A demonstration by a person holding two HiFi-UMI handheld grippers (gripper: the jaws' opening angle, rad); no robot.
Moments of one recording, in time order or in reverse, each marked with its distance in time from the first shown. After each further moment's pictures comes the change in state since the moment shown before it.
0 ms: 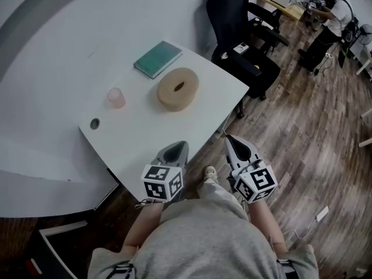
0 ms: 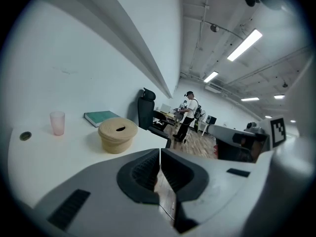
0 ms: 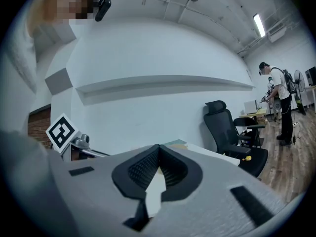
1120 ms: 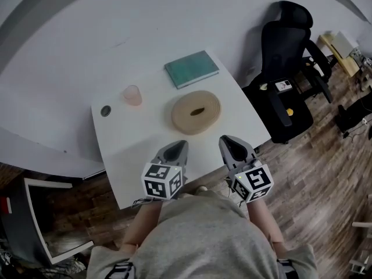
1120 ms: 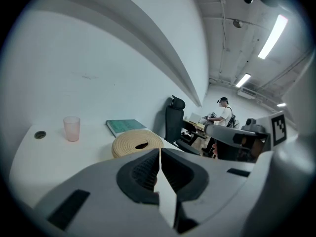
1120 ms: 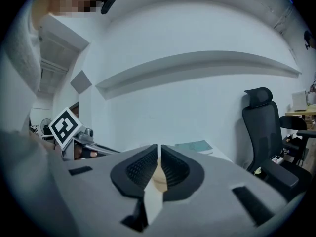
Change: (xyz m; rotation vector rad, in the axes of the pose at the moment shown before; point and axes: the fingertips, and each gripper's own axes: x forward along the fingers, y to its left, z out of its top) left arm 0.099 0.077 0.062 -0.131 -0.107 0.349; right arm 0.169 -0.069 0.015 -0.103 0.107 0.439
